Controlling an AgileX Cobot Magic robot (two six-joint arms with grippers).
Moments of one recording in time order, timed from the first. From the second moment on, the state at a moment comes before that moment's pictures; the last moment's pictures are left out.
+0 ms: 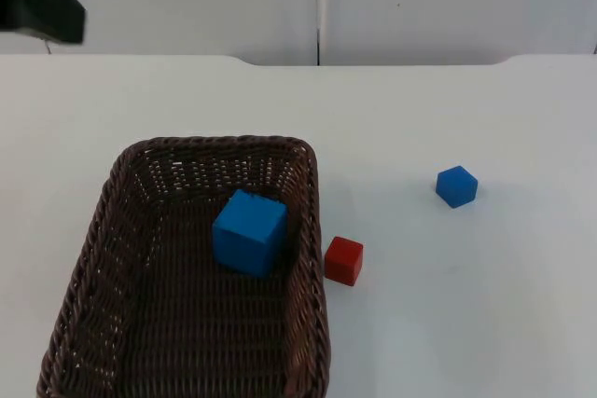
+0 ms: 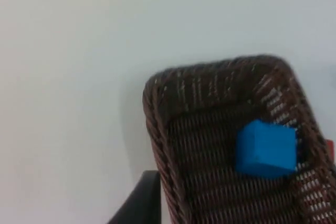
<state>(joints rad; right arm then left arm) 0.84 0.69 -0.74 0.29 0.52 -0.44 -0.24 1.01 -0.78 -0.20 0.61 0.02</state>
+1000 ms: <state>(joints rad) 0.84 0.32 -0.54 0.29 0.69 -0.33 -0.24 0.25 -0.61 -0.18 0.87 0.10</state>
